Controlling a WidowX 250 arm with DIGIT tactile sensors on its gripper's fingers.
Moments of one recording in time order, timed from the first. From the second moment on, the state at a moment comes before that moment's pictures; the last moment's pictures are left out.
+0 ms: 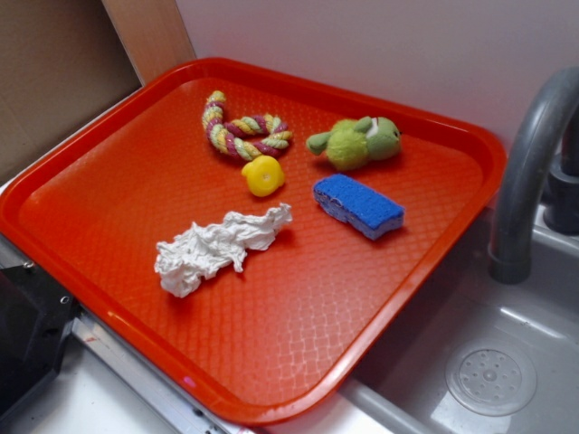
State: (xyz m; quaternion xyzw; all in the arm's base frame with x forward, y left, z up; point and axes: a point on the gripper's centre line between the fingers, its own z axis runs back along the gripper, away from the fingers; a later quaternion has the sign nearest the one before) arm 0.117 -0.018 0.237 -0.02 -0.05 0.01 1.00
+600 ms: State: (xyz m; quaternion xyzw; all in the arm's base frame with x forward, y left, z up) arm 0.157 -0.018 0.213 -0.03 -0.07 -0.04 1.00
